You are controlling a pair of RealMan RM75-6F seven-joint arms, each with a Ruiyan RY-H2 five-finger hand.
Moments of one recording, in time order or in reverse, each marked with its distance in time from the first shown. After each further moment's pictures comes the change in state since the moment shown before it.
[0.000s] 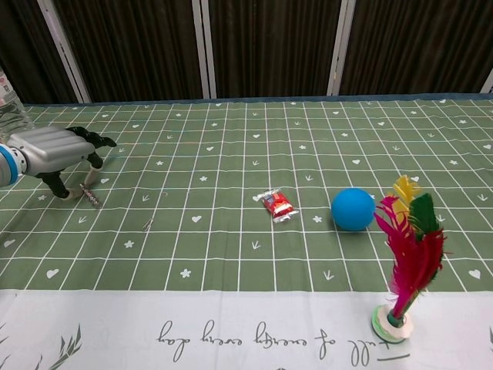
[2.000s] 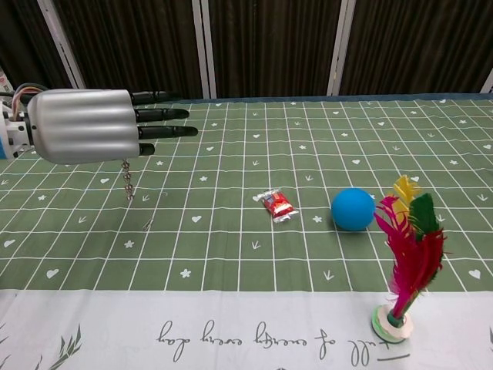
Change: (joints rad) left arm -0.132 0.285 0.148 -0.375 0.545 0.328 0.536; right arm -0.004 -0.006 0.002 -0.004 -0.012 0.018 -0.019
